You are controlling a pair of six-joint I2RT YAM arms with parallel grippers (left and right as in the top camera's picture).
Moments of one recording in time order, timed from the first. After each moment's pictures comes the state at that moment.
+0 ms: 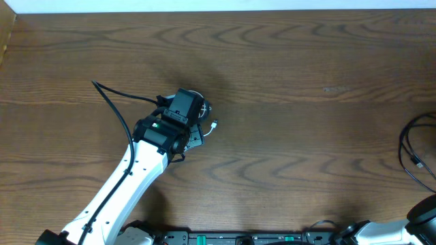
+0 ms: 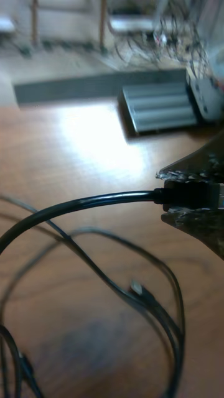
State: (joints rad) left arm -0.45 1.33 1.03 -0.96 -0.19 -0.67; right arm -0.89 1.69 1.49 -1.36 0.30 0.91
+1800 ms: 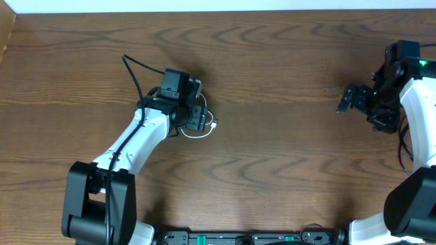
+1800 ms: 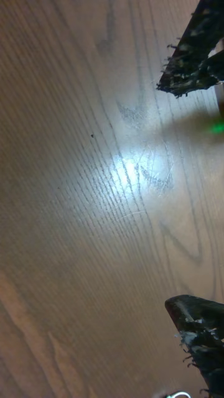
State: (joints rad) left arm -0.26 1.65 1.03 -0.58 0.14 -0.02; right arm -0.18 1.69 1.44 -1.27 -0.11 0.33
